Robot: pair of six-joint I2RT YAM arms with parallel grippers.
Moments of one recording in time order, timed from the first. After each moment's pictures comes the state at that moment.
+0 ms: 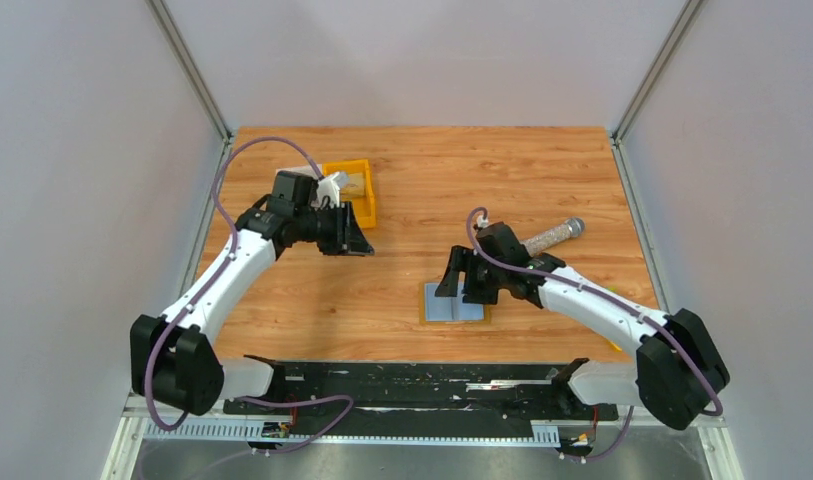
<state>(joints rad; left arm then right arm) -0.27 1.32 1.09 -0.63 0.64 -0.36 0.62 1.23 0.73 -0.37 -0.26 0.76</state>
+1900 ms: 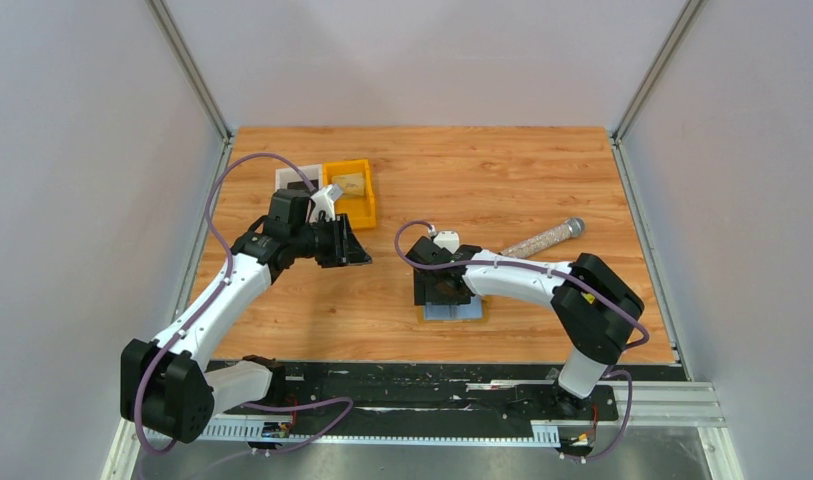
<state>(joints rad) -0.32 1.16 0.88 -0.48 0.57 -0.46 0.93 1.71 1.06 -0.59 0.27 0.84</state>
